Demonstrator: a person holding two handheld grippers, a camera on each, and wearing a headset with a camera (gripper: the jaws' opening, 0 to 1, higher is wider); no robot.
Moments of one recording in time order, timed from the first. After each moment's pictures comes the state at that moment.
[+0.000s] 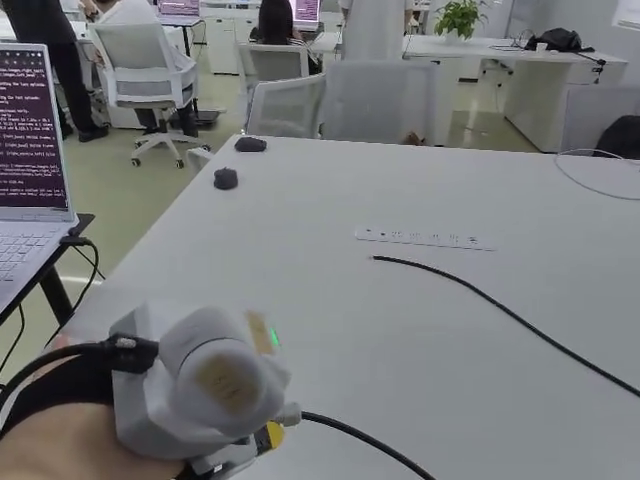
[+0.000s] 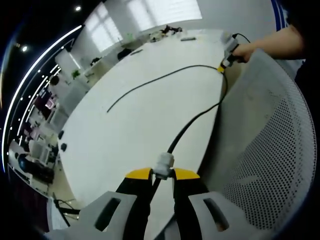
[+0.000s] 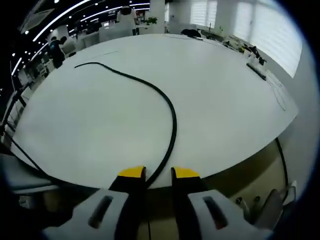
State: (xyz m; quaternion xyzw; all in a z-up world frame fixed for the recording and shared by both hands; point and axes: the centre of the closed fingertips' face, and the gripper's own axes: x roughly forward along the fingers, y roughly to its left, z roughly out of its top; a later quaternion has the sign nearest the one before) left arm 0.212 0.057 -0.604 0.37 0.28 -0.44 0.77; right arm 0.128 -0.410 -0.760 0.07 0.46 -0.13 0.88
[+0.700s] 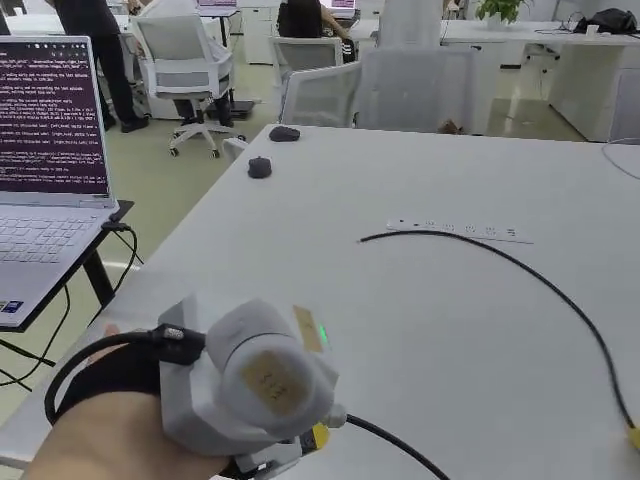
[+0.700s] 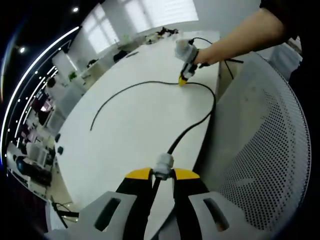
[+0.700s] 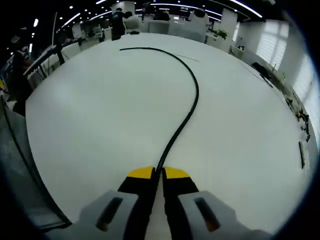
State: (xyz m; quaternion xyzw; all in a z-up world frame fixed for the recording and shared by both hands) left arm 0.198 0.041 -0.603 0.36 0.28 -0.46 0.76; right arm 0.301 -0.272 -0.746 -0.09 0.43 0.17 0.88
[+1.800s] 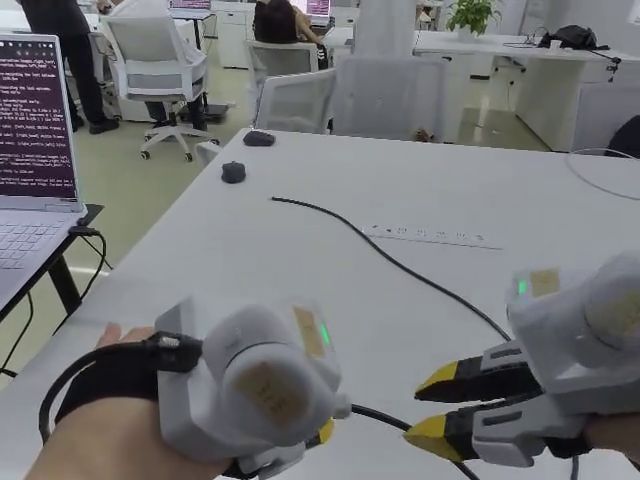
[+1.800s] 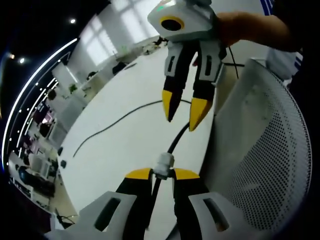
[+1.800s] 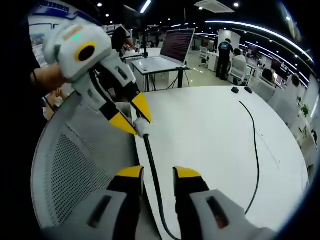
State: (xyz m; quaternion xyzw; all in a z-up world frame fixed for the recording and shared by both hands) left arm 0.200 0.012 -0.586 0.37 0.23 -0.47 0.77; right arm 0.191 -0.032 -0.594 -0.21 0.31 0.51 0.78
